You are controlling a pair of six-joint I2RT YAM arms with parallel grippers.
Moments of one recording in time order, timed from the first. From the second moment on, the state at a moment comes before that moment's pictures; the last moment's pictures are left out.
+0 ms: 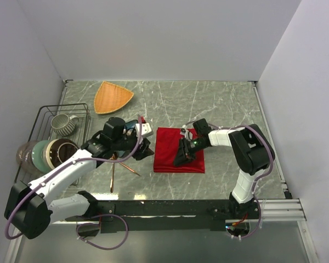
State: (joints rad) left arm -0.59 1.11 0.77 -0.20 0.57 0.28; right arm 0.39 1.81 0.85 -0.26 -0.94 0.44
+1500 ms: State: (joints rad) left arm -0.61 1.85 0.84 0.03 0.86 -0.37; right arm 0.28 1.78 0.82 -0.50 -0.86 0.30
